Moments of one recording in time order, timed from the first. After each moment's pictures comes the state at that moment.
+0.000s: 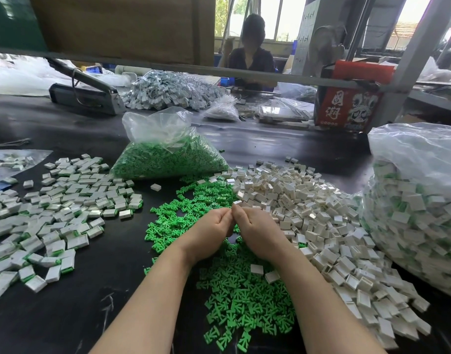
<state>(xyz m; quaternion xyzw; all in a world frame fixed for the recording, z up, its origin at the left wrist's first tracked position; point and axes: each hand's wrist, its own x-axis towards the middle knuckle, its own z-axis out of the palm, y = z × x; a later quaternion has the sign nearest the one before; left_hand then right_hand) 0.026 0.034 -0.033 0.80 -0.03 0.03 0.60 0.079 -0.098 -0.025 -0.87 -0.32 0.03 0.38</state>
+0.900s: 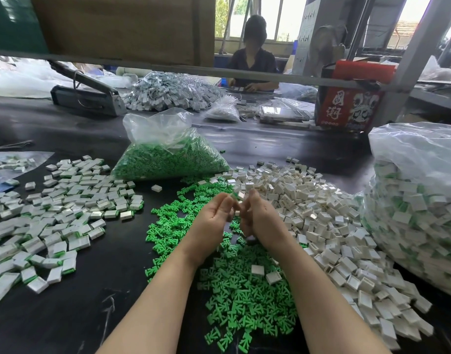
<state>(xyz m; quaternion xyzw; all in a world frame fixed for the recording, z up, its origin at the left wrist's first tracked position) 0.027 0.029 -0.034 0.72 -0.03 0.14 0.68 0.085 -0.098 -0.023 -0.74 -0.22 0.15 0.61</state>
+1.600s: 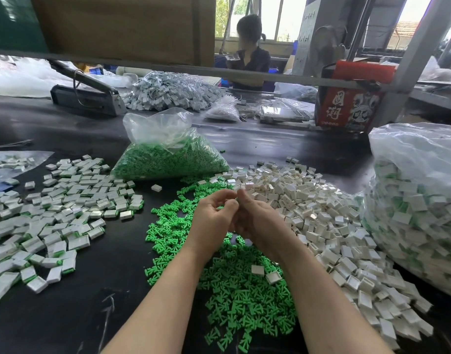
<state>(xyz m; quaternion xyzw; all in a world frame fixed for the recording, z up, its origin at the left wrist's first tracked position) 0.029 0.017 -0.022 0.66 0.02 0.21 0.72 0.080 -0.098 -0.017 -0.62 -0.26 0.26 0.69</state>
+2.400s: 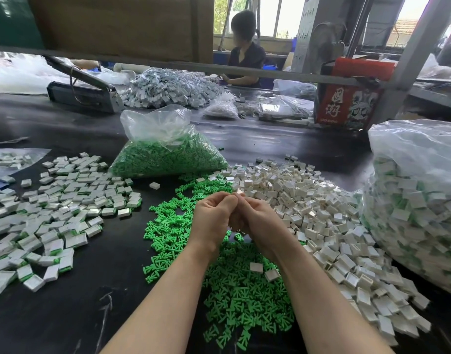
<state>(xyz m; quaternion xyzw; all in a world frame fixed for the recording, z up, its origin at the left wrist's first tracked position) 0.032 0.008 -0.025 0.57 0.07 0.19 0.80 0.078 -0.096 -0.020 -0.63 -0.25 0.22 0.70</state>
